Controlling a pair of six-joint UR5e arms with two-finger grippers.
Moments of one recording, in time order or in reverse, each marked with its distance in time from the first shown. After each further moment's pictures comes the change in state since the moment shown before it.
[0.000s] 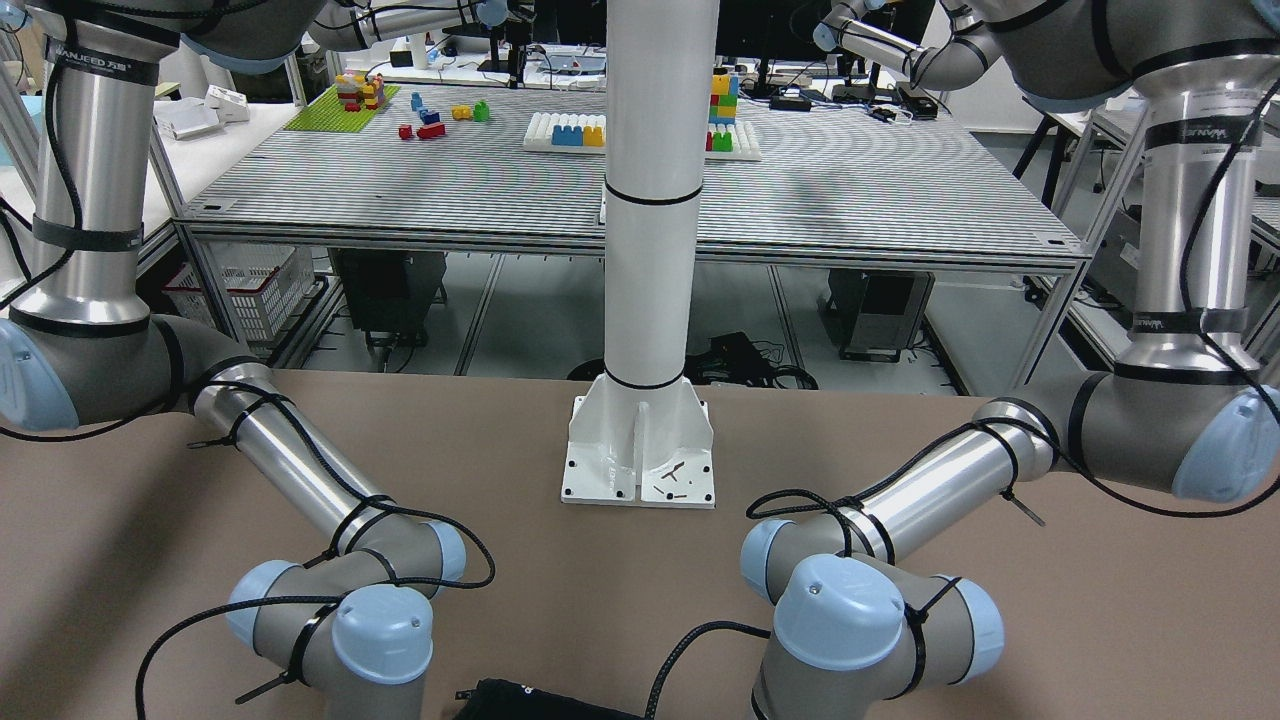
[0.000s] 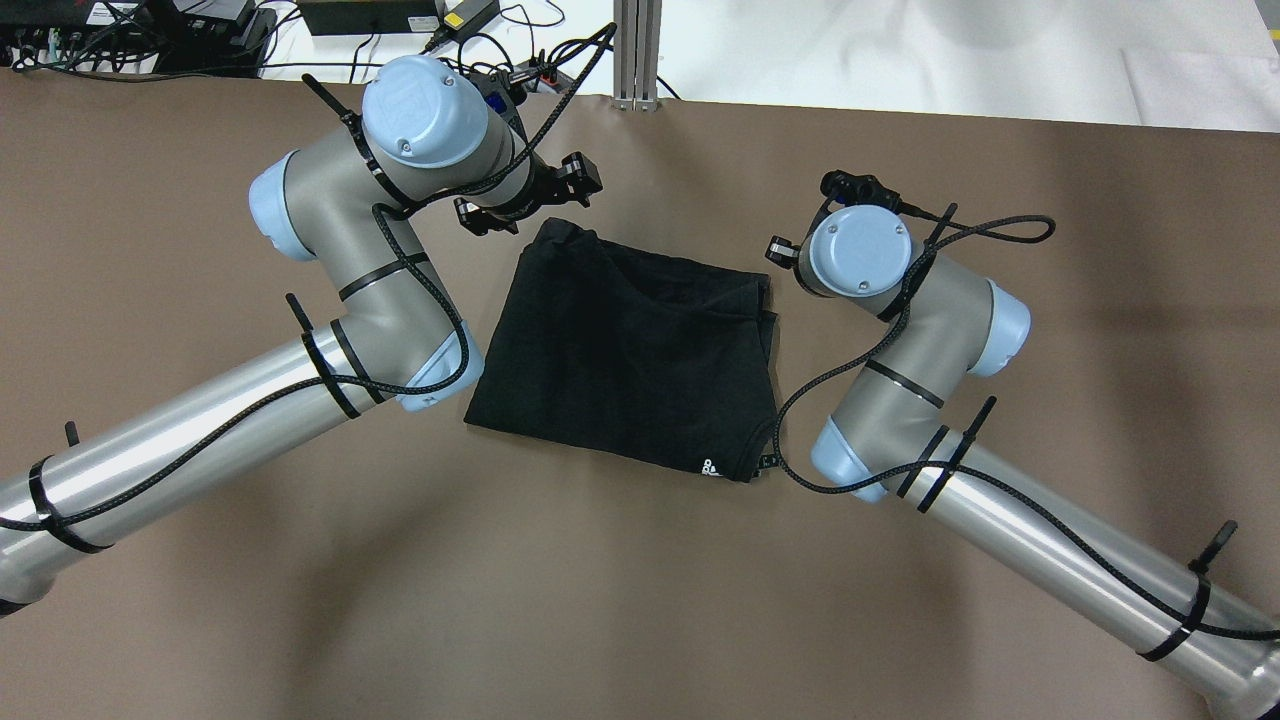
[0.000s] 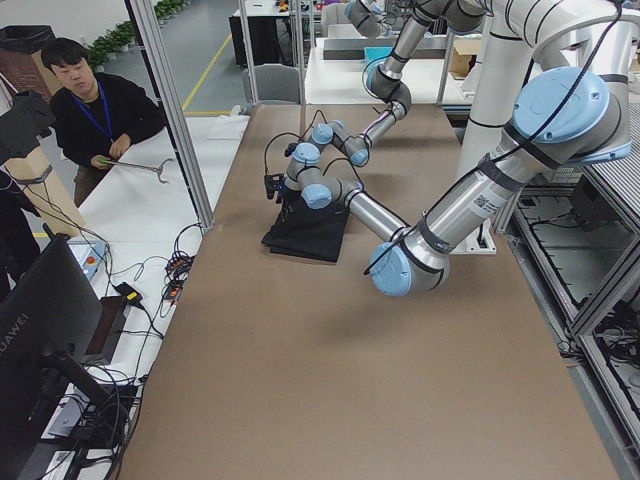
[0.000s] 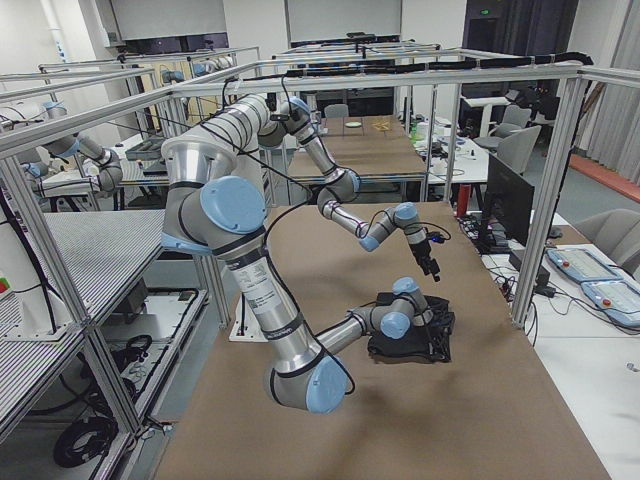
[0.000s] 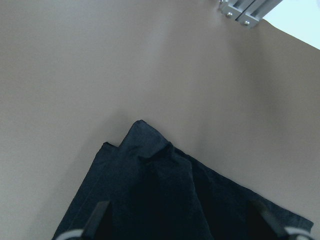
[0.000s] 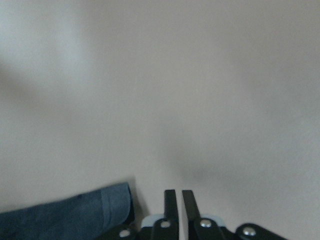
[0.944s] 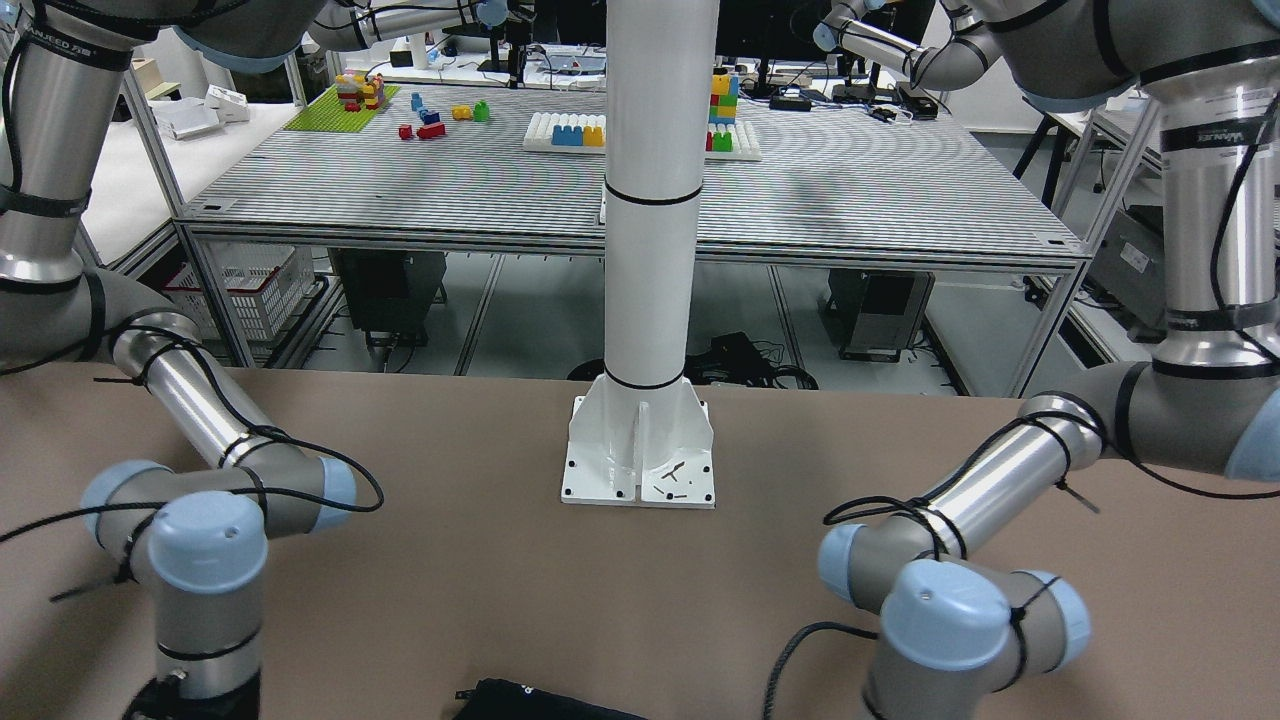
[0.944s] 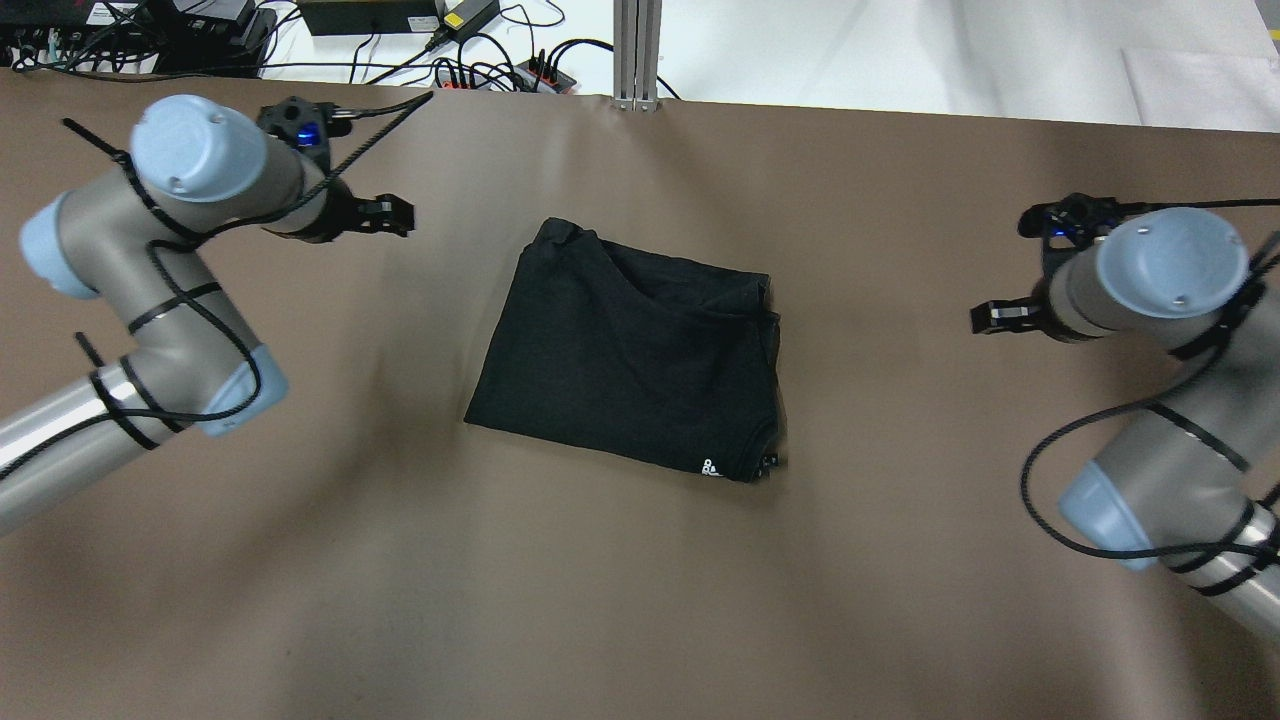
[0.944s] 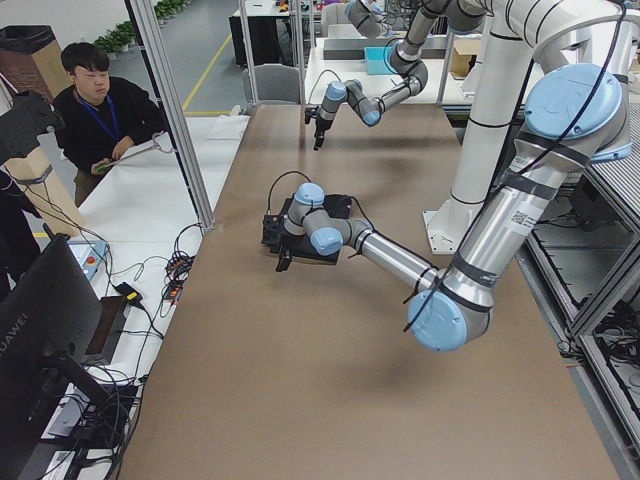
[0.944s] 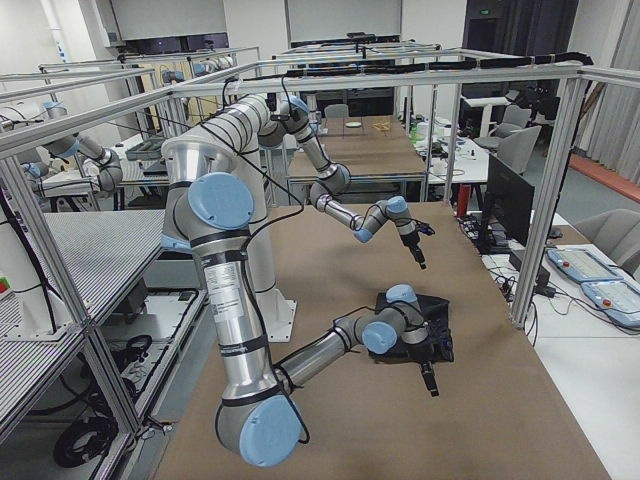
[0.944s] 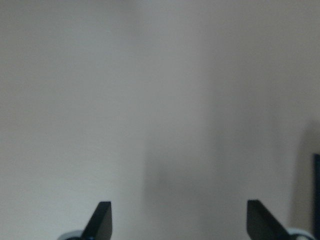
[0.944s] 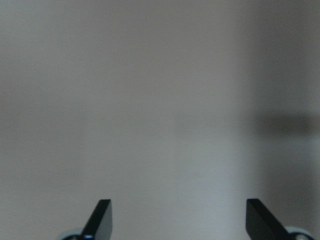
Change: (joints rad) left arm -0.106 0.357 -0.218 0.004 -0.007 0.365; right arm 0.170 -0.437 0.484 -0.234 0.175 -0.627
